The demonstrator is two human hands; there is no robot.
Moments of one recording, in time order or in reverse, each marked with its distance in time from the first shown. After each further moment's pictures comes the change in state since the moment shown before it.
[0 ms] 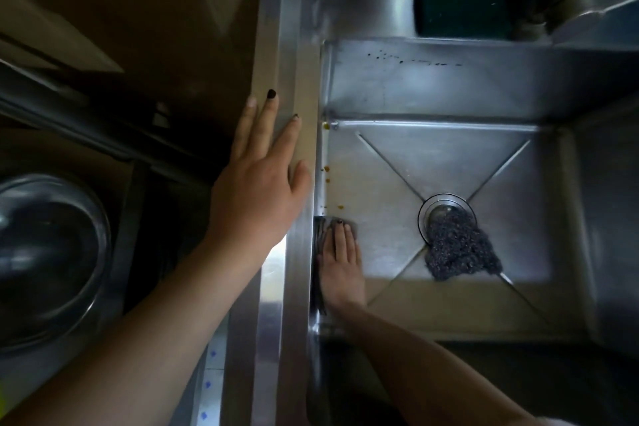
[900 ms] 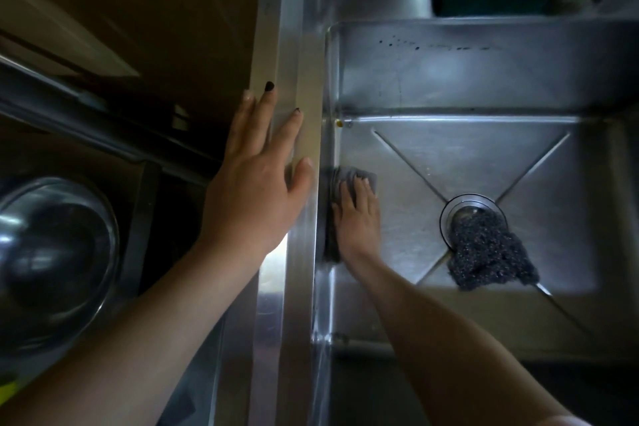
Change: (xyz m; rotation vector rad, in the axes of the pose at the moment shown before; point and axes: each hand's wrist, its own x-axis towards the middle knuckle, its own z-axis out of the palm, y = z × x) left_hand 0.000 0.001 -0.004 -0.022 0.015 -0.006; right_hand 0.081 -0.004 -0.031 0.171 0.247 0.006
